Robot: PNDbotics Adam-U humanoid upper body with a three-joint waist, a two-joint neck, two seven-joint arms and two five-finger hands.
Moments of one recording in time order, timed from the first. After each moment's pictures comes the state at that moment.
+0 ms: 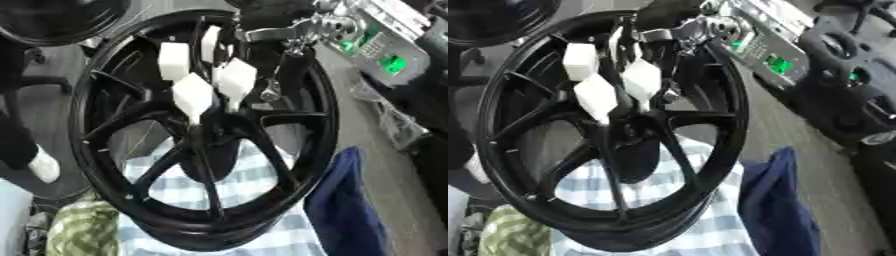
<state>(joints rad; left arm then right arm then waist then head) -0.33 0.50 0.03 -1.77 0.22 0.13 0.35 -1.06 -0.63 0.65 -1.61 0.51 -0.05 0.74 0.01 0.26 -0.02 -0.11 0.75</state>
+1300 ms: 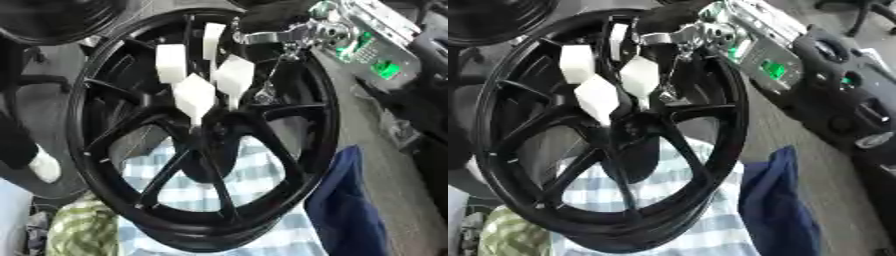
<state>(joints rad) -0.33 0.50 0.03 -1.77 0.21 0.13 0.35 -1.05 -0.63 0.65 -1.59 0.48 -0.02 0.70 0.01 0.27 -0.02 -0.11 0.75</state>
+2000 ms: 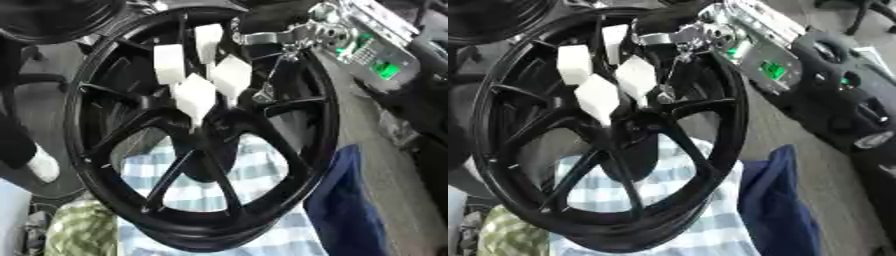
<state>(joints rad) -0.33 0.50 0.03 -1.77 0.21 0.13 0.35 -1.05 -0.63 0.65 -1.59 0.45 -0.02 0.70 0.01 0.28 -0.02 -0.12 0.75</state>
